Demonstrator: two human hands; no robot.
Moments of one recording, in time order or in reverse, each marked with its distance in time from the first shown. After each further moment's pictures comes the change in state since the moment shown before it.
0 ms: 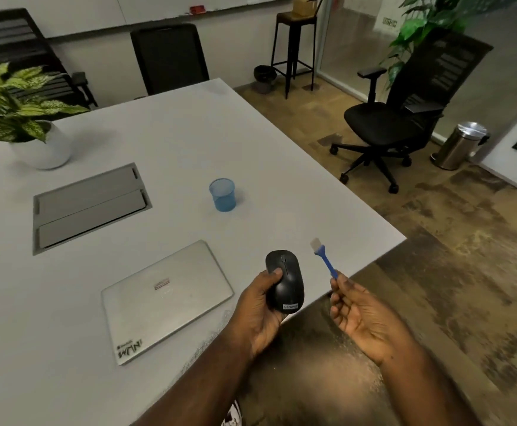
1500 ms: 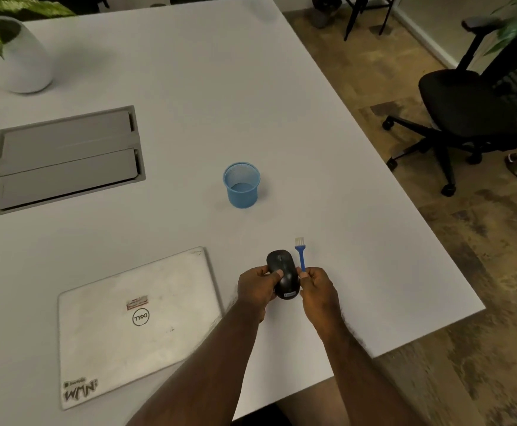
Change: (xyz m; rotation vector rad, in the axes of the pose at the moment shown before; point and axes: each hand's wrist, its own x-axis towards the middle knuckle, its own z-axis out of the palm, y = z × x) left_hand 0.277 0.059 -0.068 0.549 0.527 0.064; right_hand 0.312 0.046 0.076 -1.158 0.152 -0.247
